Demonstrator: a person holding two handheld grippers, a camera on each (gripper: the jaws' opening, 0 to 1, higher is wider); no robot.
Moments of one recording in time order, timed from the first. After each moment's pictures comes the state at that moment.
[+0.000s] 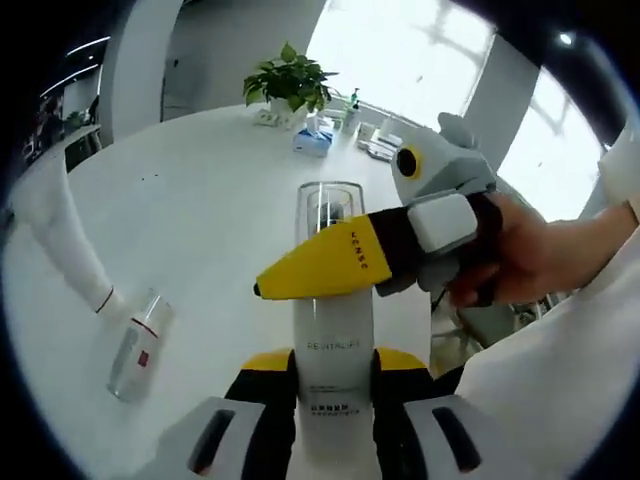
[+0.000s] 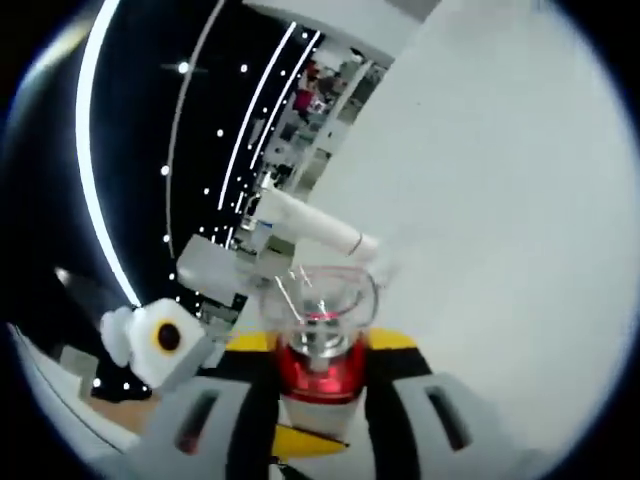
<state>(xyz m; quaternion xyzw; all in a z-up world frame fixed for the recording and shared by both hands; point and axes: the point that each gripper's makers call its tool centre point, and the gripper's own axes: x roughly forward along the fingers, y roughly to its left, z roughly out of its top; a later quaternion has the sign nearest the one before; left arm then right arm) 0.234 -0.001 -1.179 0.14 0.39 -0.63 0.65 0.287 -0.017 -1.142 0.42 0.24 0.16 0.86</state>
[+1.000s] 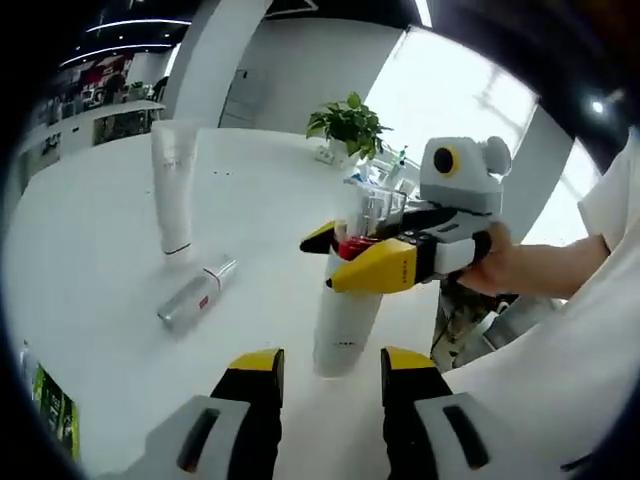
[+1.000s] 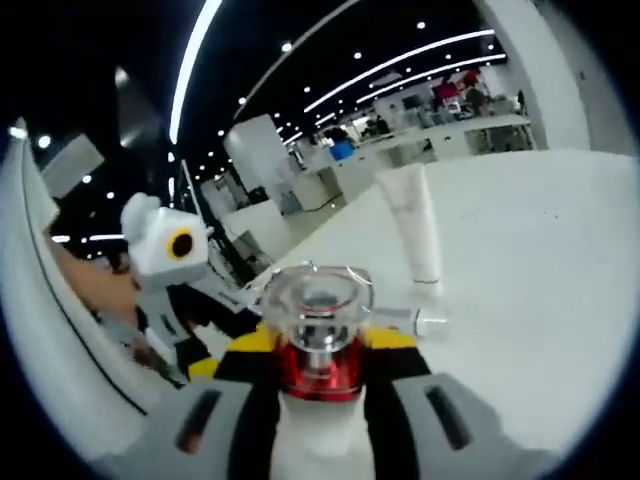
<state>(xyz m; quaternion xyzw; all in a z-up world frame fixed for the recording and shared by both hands) 0.261 0.074 -1.157 0.01 0.40 -0.57 0.72 0.307 0.027 -1.126 0.10 0.23 0.33 0.91</state>
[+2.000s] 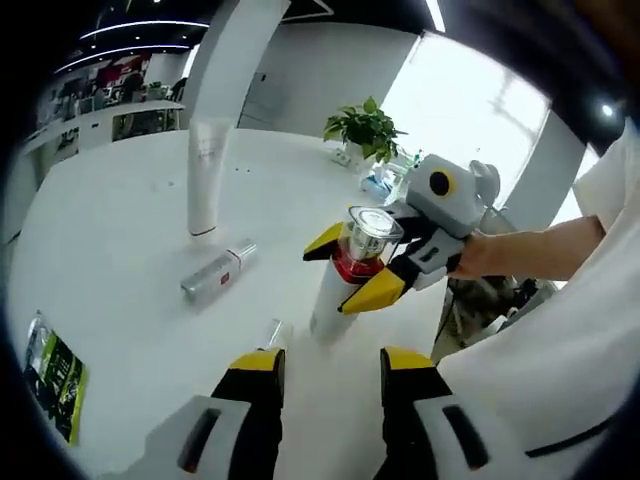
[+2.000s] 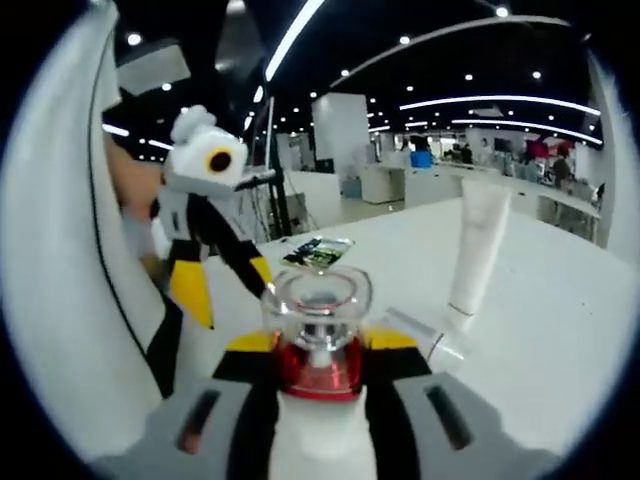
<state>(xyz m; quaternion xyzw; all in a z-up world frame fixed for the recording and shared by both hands) 0.251 0.092 -1.158 0.01 0.40 -0.54 0.74 0.287 0.045 -1.147 -0.04 0.17 0.47 0.87</state>
